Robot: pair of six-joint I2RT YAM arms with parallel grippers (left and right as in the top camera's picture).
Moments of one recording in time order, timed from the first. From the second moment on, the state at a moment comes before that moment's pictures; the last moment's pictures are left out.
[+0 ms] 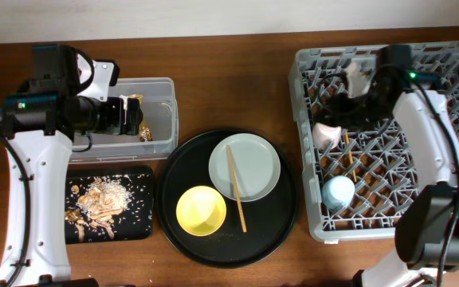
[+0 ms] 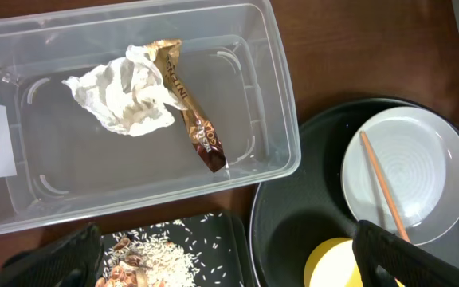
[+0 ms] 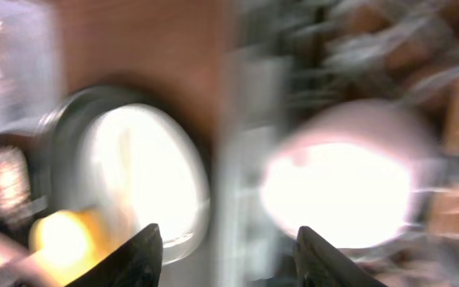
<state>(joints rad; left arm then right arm) 0.07 1.57 1.66 -1.18 0.19 0.16 -0.07 1.80 1.53 -1.08 -0.57 -0.01</state>
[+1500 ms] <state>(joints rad) 0.07 1.57 1.66 -1.19 0.19 0.16 0.52 1.72 1.52 -0.96 0.15 0.24</state>
